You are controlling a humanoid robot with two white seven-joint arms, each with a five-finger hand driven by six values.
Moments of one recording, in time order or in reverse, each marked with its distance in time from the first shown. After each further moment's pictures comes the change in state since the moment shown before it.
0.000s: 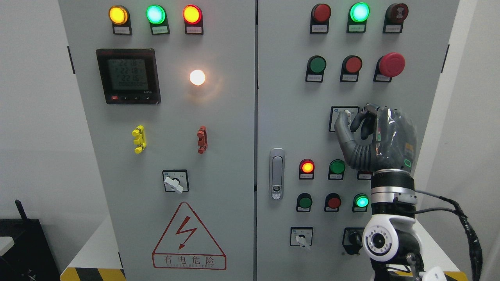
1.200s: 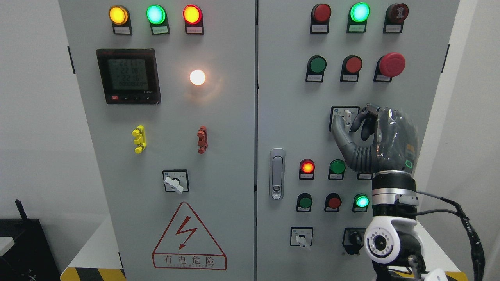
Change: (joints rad) left arm 0.000 0.000 0.000 0.000 0.000 0.000 0.008; right arm 0.009 -0.018 -0.004 -0.011 -0.001 -0.013 -0.002
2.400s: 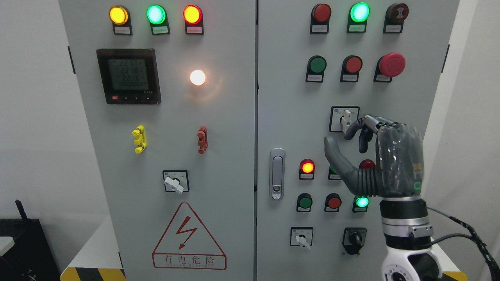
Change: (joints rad) left arm 0.000 0.000 0.000 0.000 0.000 0.000 -0.004; right arm 0.158 -0.053 -0.057 -0.078 -0.018 -0.524 -0.073
